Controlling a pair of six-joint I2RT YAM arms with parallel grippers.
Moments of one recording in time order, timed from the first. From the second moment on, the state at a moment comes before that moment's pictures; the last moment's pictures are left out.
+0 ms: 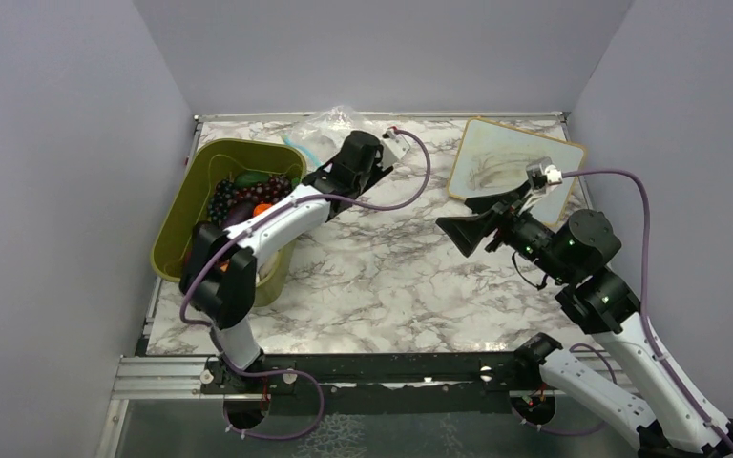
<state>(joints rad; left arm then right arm) -0.64 1.68 1.38 -0.24 -0.30 0.45 0.56 0.68 0.90 -0.21 -0.22 0.39</state>
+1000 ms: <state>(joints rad) -0.56 2.30 1.59 0.07 -0.81 1.03 0.56 0.56 0.97 -0.39 -0.05 0.39</state>
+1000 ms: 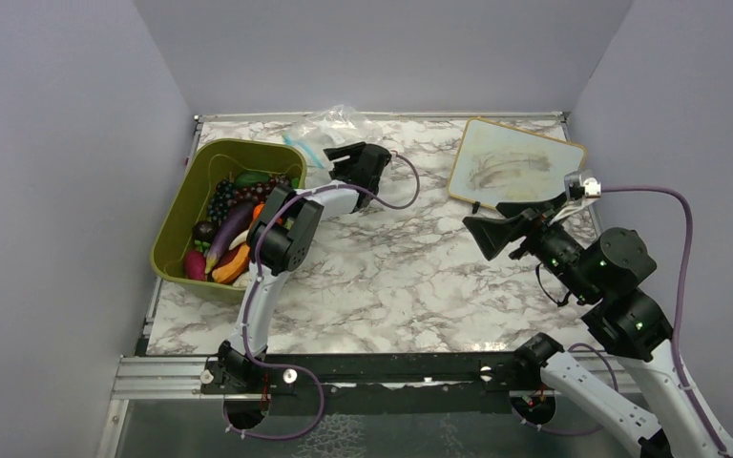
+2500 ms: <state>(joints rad) -0.70 2.15 1.65 -0.27 -0.75 0.63 0.56 0.54 0.87 -0.43 0.01 0.40</state>
